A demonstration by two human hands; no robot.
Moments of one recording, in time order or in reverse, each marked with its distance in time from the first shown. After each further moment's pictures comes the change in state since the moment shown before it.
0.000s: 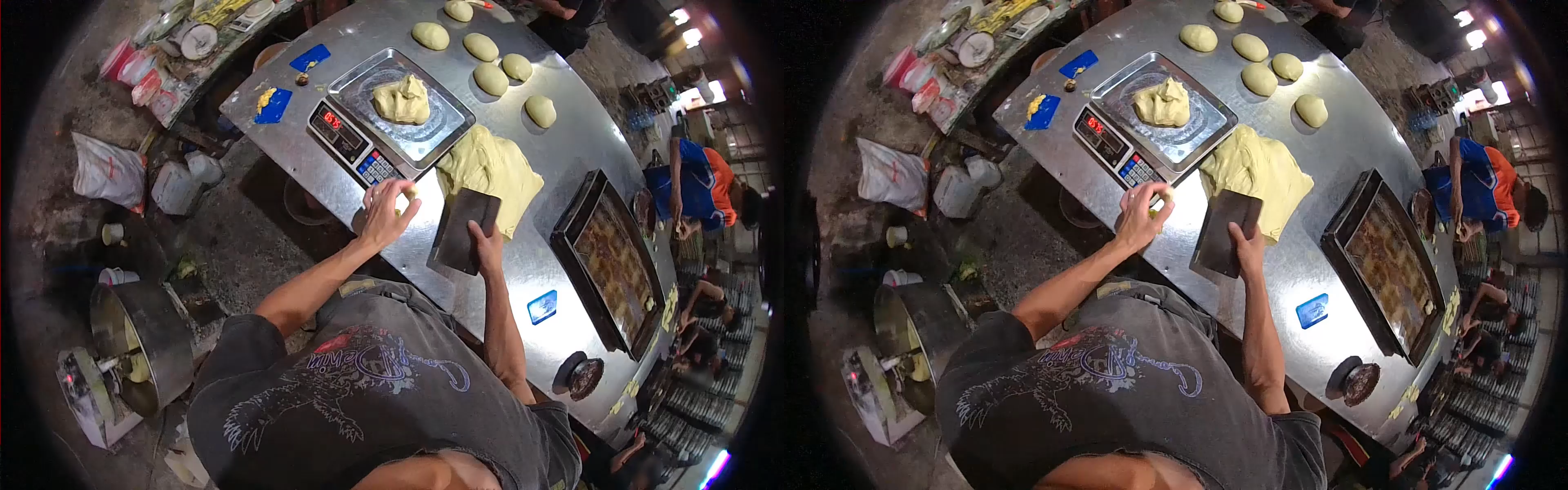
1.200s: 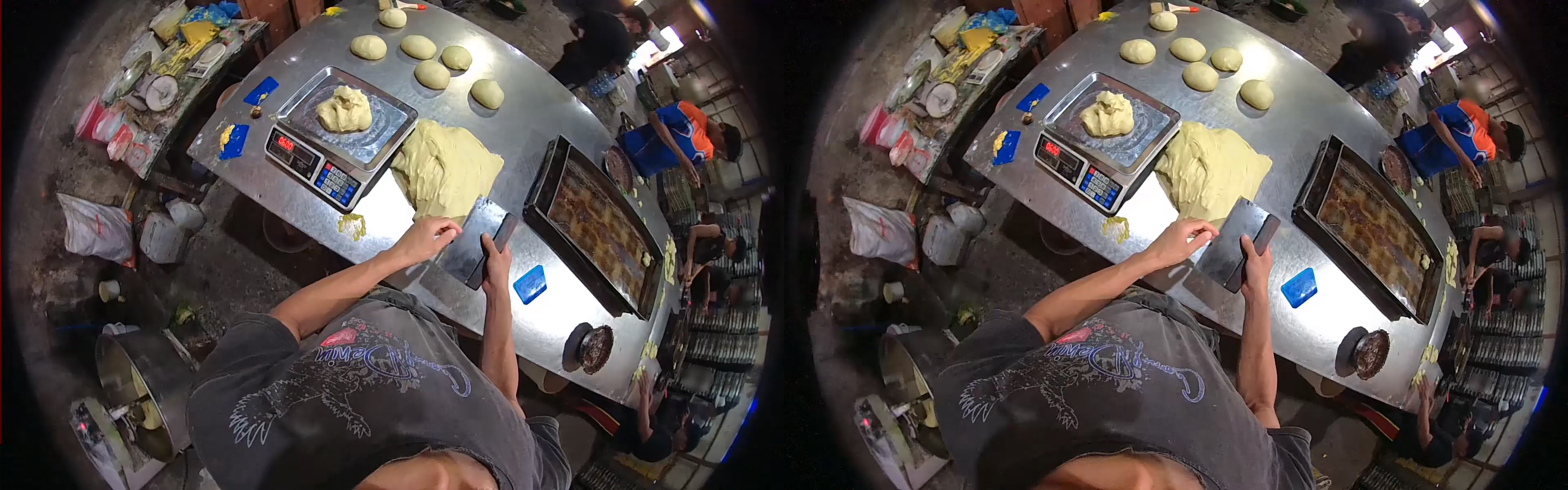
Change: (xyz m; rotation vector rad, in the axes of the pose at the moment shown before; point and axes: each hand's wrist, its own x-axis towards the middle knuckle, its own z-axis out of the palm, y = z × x) left_hand -0.011 0.098 0.102 -0.487 -0.604 0.067; right_hand -0.075 -0.010 -0.083 0.413 0.306 0.042
